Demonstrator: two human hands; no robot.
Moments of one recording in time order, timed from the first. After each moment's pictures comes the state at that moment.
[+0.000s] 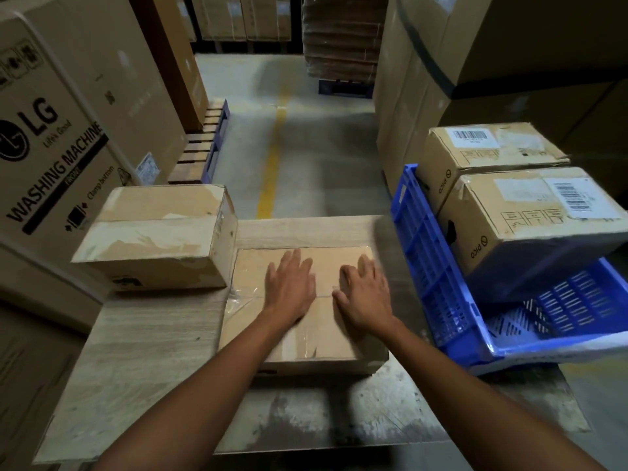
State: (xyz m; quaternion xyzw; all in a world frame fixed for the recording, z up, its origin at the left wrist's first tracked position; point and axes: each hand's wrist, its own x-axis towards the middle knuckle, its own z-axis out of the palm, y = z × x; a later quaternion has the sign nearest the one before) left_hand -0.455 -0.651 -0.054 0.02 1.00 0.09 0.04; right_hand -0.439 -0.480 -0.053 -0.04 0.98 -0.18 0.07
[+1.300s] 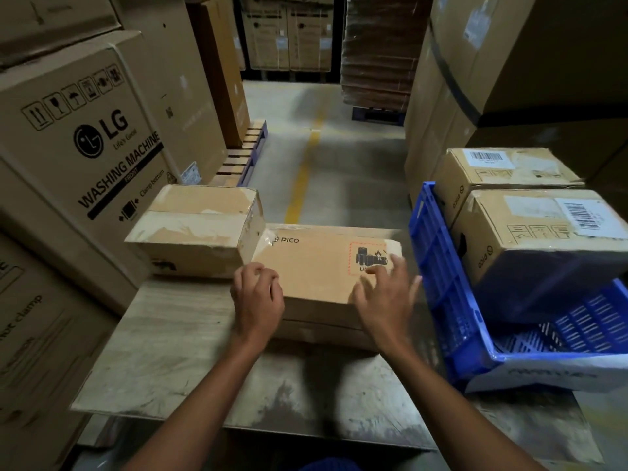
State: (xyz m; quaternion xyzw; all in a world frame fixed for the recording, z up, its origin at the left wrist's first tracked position) left_hand -0.360 -0.705 -0.023 -0.10 0.93 0.23 -0.28; right_hand -0.386 -0.485 -0.010 0.02 0.95 -0.27 -0.18
